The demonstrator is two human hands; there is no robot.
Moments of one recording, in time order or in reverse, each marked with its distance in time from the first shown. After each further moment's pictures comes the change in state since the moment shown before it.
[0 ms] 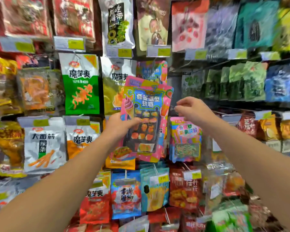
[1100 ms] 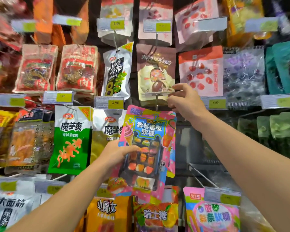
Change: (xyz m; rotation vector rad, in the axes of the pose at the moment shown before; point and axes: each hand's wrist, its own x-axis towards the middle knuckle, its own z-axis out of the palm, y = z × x) left_hand 0.170 0.014 0.039 0.029 0.129 0.028; right_hand 0.225 -0.069 -0.029 0.364 0.054 -0.487
